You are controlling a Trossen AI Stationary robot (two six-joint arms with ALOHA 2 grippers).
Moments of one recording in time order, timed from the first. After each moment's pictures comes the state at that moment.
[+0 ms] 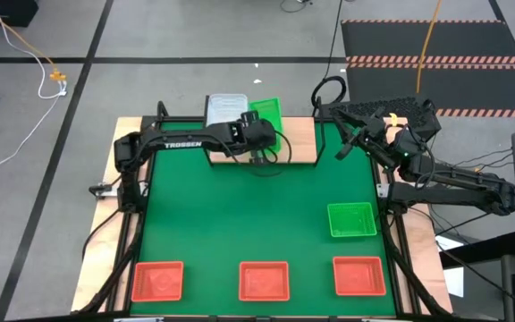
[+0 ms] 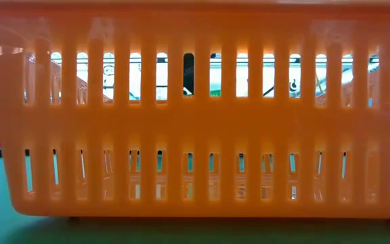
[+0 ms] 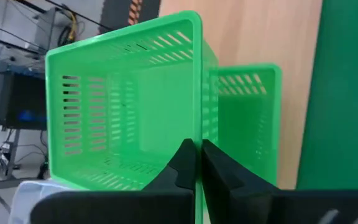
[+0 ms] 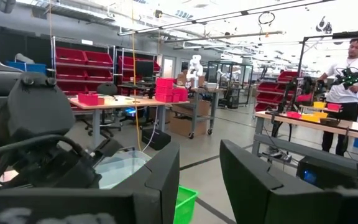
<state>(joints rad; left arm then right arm) 0.26 1.91 1.61 -0.61 -0.44 0.37 -0.32 0.65 0.54 0.31 0.39 -0.15</state>
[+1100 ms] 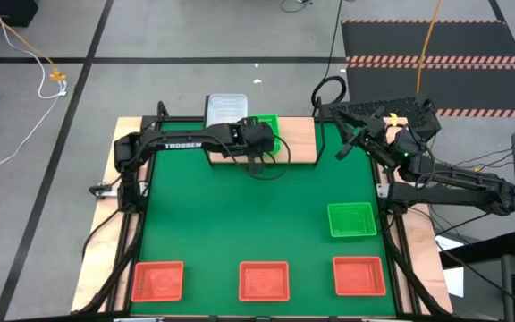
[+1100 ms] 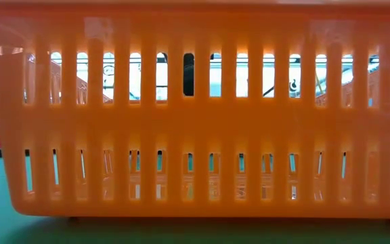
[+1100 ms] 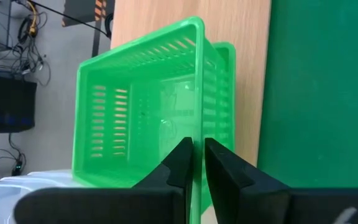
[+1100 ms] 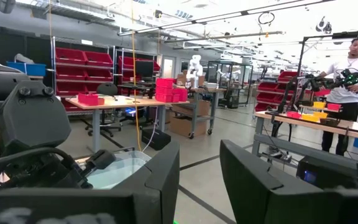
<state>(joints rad) 0.26 1.91 1.61 -0.69 -0.34 0.36 -0.32 0.65 0.54 0.31 0.39 -0.15</state>
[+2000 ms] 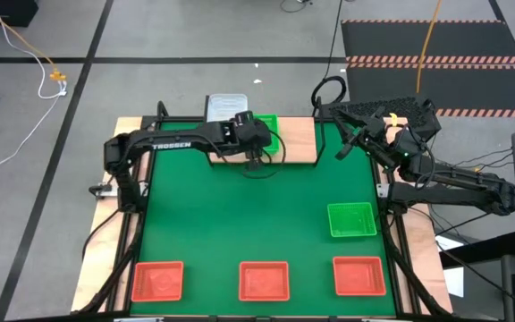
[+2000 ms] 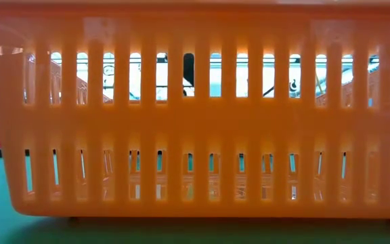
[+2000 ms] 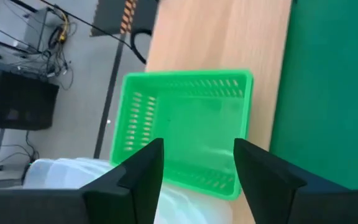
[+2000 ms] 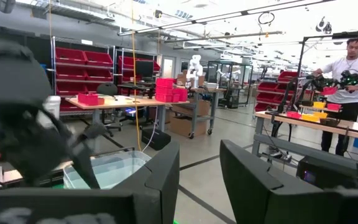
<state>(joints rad) 0.23 1.82 1.61 -0.69 -0.41 0.30 -0.32 0.65 0.54 0.31 0.39 -0.15</state>
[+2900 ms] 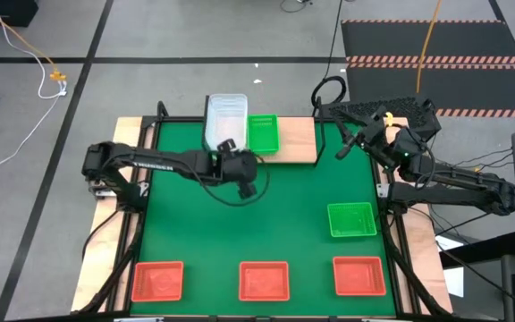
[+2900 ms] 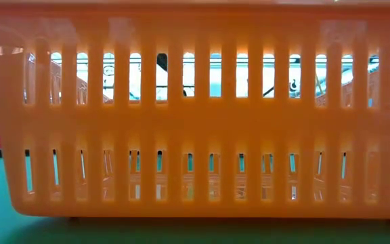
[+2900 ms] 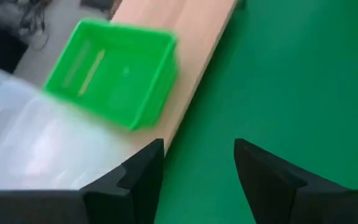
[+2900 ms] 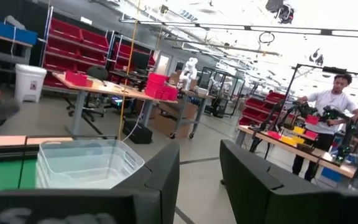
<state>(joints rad) 0.00 1.66 1.38 -0.69 -0.49 -0.20 -0.32 0.65 0.54 0.32 0.39 -0.36</state>
